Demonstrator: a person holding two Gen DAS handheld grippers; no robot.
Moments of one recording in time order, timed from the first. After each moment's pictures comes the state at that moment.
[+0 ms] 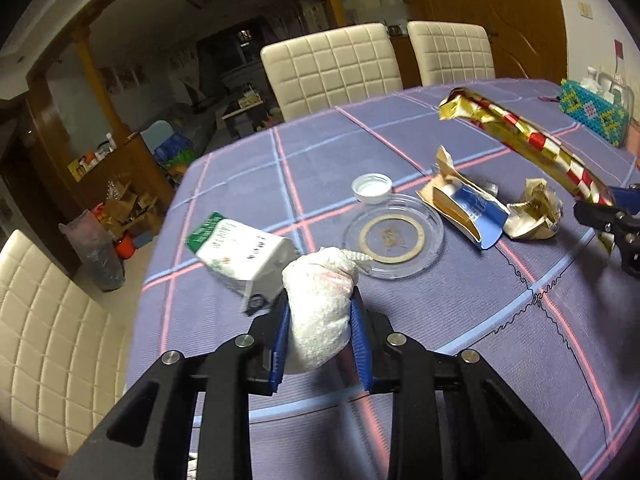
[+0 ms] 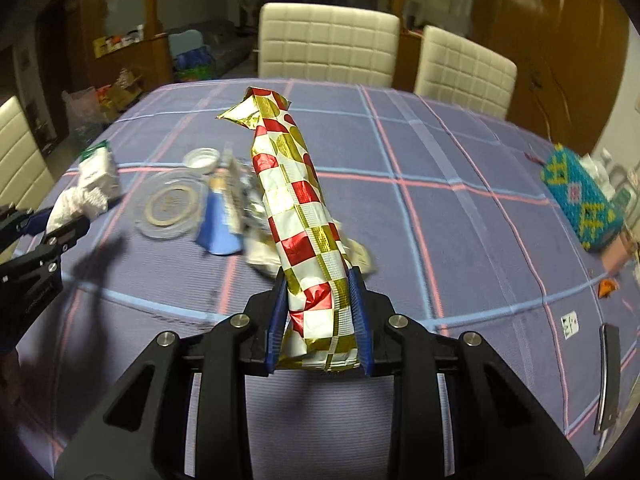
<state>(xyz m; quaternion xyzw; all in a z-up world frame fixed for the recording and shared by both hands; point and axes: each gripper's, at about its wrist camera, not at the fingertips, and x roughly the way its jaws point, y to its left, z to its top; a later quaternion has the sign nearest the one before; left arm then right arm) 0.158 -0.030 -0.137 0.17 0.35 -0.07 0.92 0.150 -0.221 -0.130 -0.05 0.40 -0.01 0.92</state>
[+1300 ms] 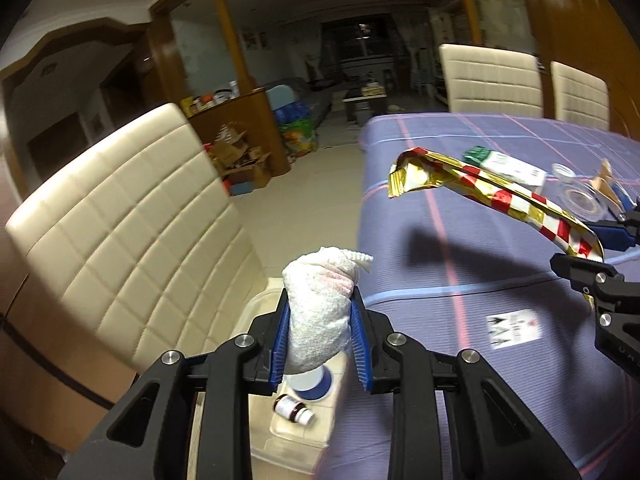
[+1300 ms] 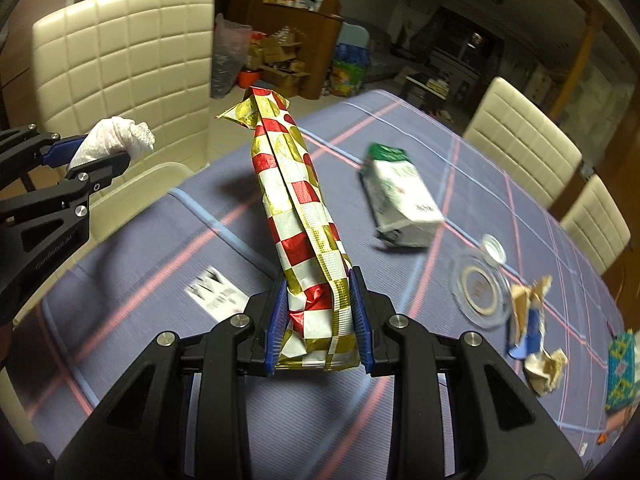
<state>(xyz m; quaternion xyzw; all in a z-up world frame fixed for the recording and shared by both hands) 0.078 0.188 -0.143 0.08 0.33 0.13 0.93 0.125 0.050 -0.141 -0.23 0.36 0.20 0.88</state>
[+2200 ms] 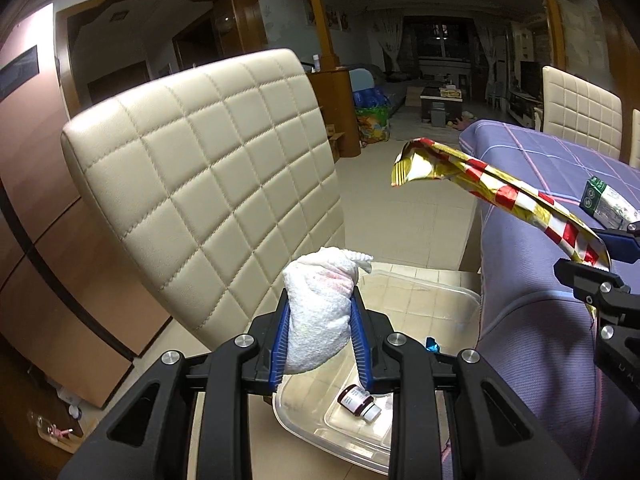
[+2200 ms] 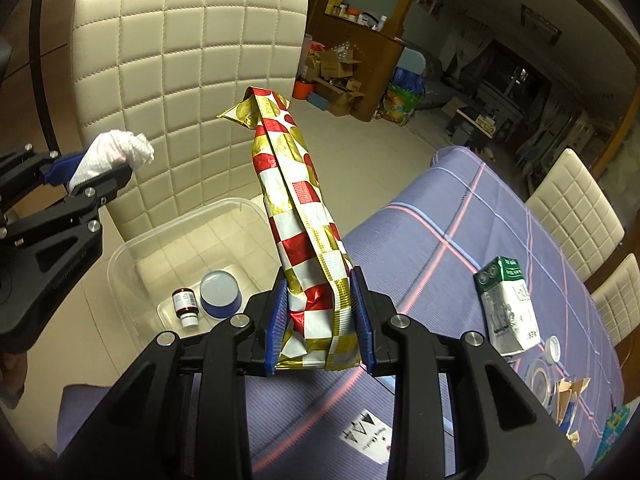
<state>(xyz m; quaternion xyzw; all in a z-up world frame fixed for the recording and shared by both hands) 0.060 0.293 -0.153 0.01 0.34 0.24 0.91 0.136 0.180 -0.141 -0.26 0.35 0.27 0.86</state>
